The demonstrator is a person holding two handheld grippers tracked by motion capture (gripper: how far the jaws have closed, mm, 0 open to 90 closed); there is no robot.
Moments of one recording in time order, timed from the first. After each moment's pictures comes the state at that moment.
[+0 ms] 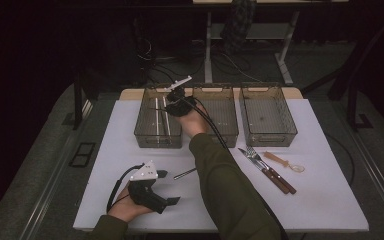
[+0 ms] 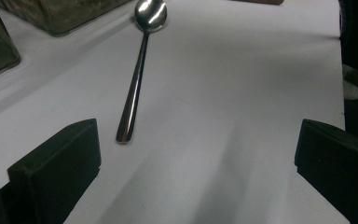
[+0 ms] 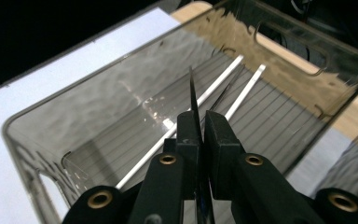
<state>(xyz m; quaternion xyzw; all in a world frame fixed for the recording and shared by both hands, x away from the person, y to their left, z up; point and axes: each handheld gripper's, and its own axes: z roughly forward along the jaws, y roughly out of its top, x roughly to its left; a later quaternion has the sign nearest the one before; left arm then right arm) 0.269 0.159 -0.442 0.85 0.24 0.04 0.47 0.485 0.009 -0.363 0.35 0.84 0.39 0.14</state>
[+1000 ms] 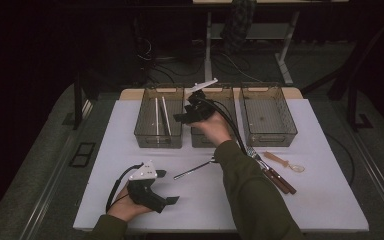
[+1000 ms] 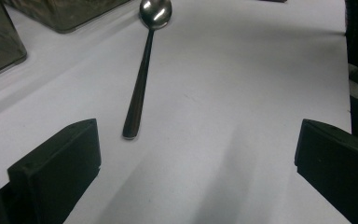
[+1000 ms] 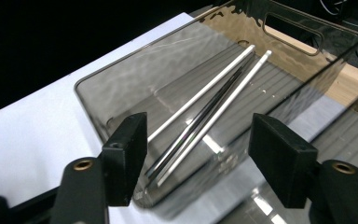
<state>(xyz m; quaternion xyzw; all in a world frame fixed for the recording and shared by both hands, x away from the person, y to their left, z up) 0.270 0.161 -0.443 0.85 0.25 0.04 0.47 0.456 -0.056 -0.351 0.33 0.83 0.44 0.08</state>
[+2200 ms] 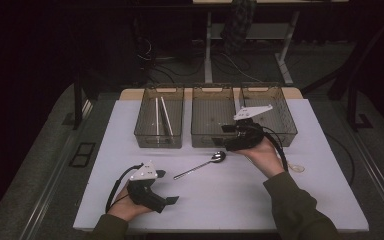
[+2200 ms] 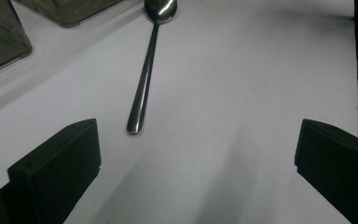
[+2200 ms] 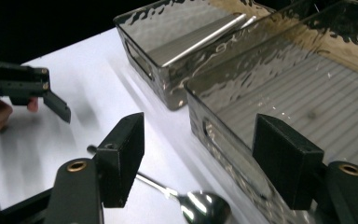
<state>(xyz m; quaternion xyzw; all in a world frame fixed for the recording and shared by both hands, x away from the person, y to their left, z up) 0.270 0.161 -0.444 0.85 0.25 0.05 0.46 0.371 -0.173 -0.363 0.30 0.83 0.47 0.08</state>
